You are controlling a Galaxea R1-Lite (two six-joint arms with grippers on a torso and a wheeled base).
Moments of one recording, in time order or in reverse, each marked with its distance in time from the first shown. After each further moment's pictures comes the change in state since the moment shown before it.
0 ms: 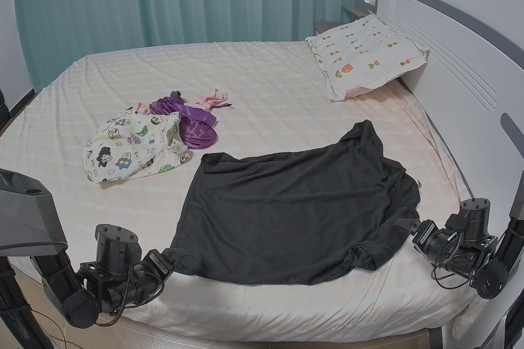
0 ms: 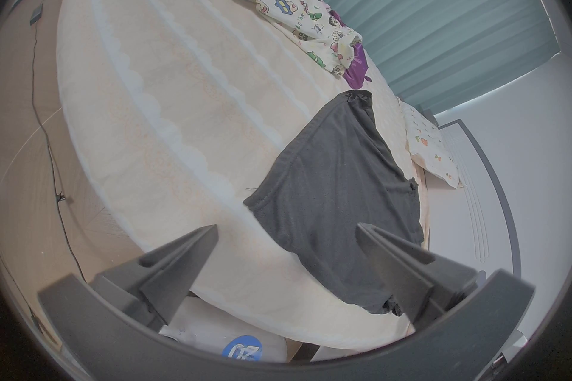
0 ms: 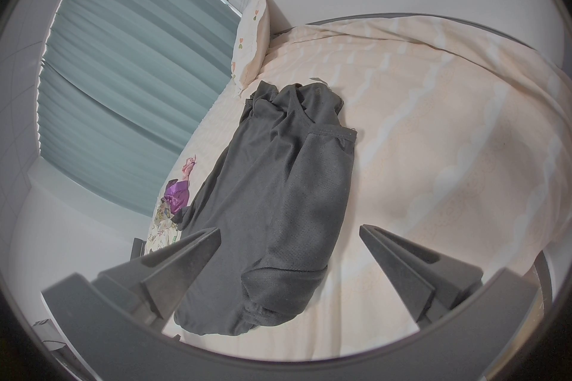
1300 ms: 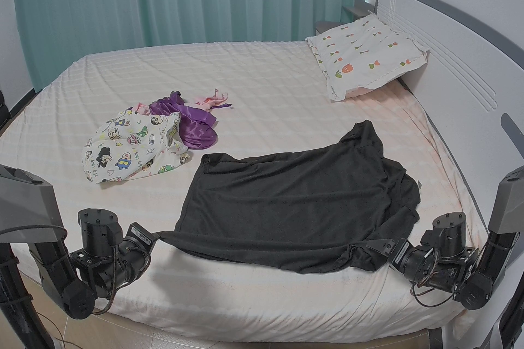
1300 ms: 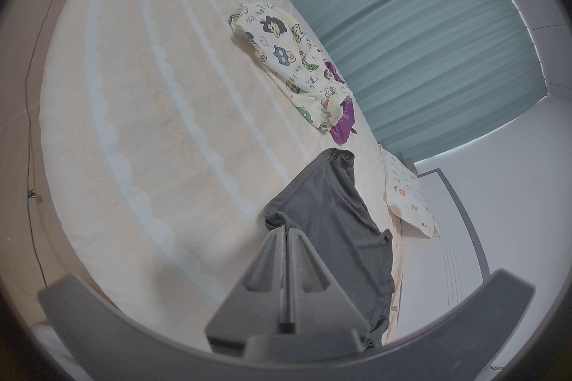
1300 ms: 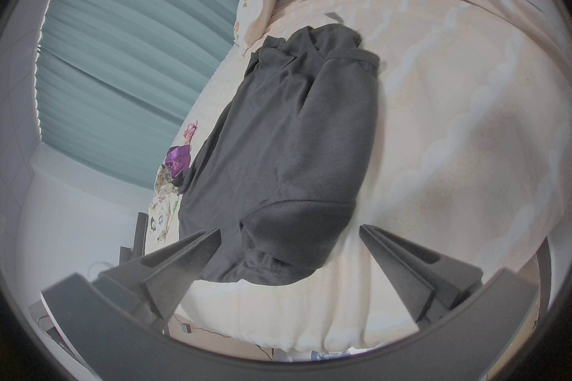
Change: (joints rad) left arm 0.117 0.046 -0.011 -0.234 0.039 -0.045; right arm 0.163 0.093 -0.008 -0.004 0.003 0.060
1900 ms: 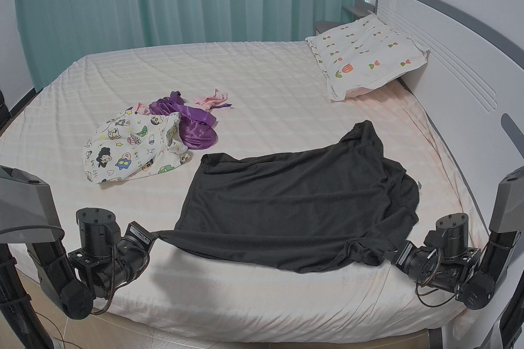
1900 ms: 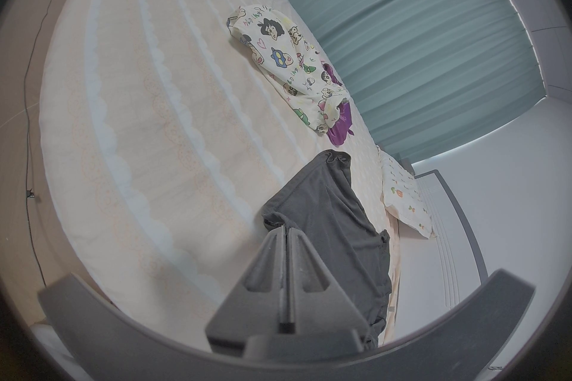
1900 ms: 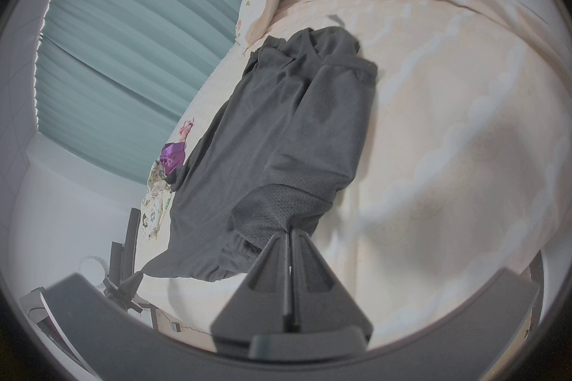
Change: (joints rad) left arm 0.002 -0.015 0.004 0.000 -0.002 0.000; right arm -0.023 0.011 0.015 -0.011 -0.009 -0.052
